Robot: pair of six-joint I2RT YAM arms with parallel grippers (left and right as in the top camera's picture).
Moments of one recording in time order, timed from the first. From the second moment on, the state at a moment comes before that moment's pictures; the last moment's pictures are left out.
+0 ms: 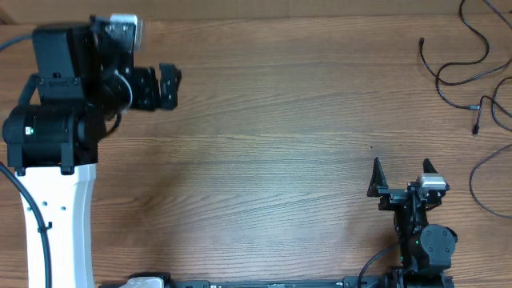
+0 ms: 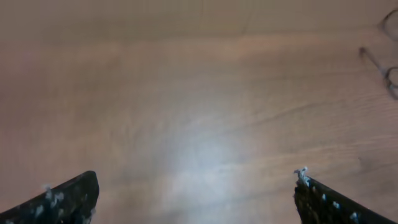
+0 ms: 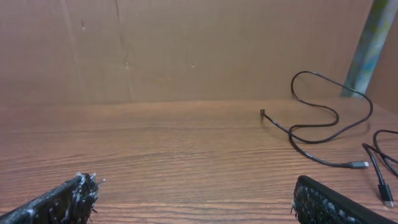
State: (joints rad) left arm -0.01 1.39 1.78 -1.08 0.23 0.02; right arm -0.05 0.02 0.02 -0.04 -0.02 0.01
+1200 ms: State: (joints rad) left arm 0.03 0.18 0.01 0.07 0.30 0.15; right arm -0.05 0.03 0.02 -0.03 -0.02 0.01
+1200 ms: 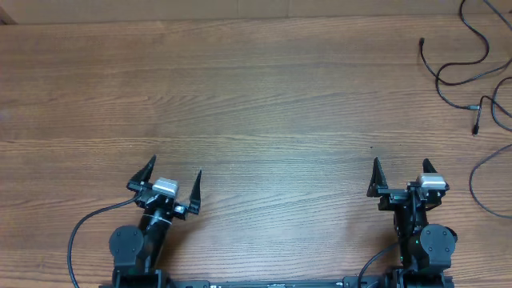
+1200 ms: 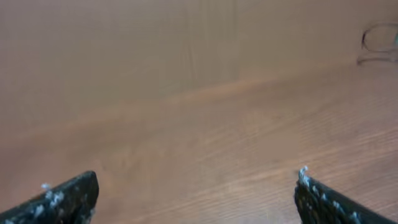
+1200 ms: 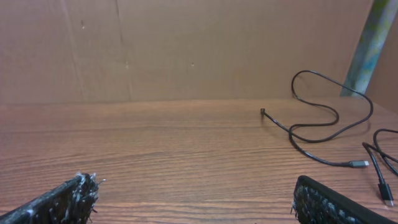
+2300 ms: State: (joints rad) left arm 0.03 0.10 0.01 -0.07 -0.04 -0.14; right arm -0.05 0.03 0.02 -0.04 -0.02 0.01
